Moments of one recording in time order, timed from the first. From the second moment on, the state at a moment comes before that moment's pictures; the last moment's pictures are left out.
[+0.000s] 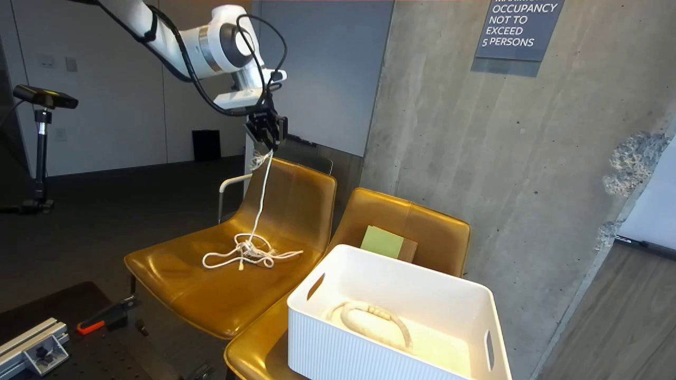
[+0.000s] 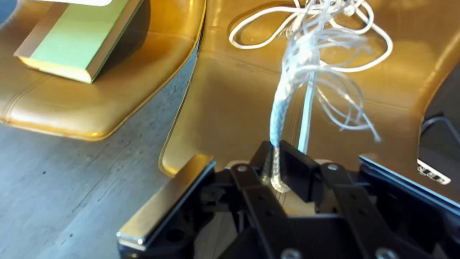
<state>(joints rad) 0.25 0.33 -0.01 -1.62 -0.36 2.24 0.12</state>
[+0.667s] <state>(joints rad) 0.21 0.01 0.03 -1.42 -0.35 1.98 0.12</state>
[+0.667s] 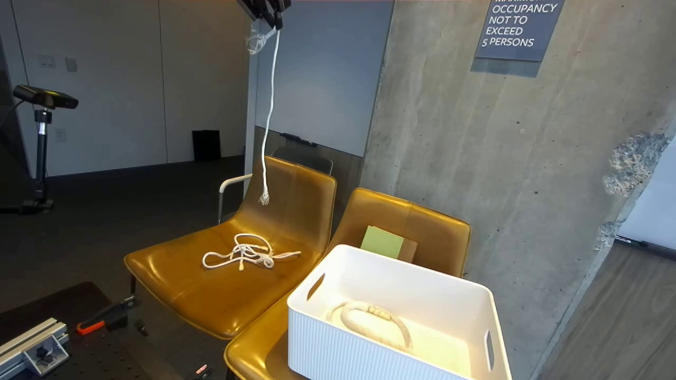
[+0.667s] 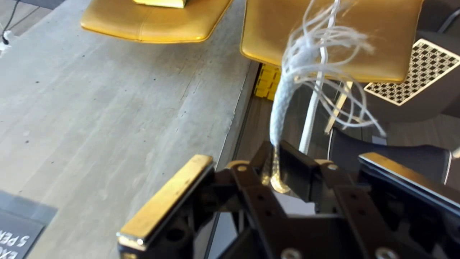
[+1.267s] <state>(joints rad) 0.01 0.04 -0.04 -1.02 -0.23 1.66 -0.05</state>
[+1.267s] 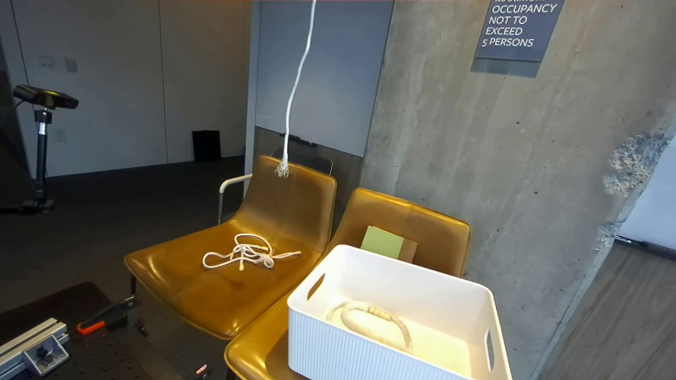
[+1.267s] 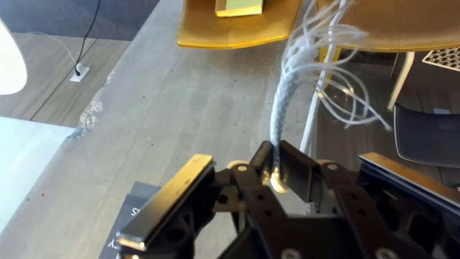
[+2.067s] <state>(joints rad) -0.27 0.49 -0.17 -0.90 -0.12 1.61 -0.19</state>
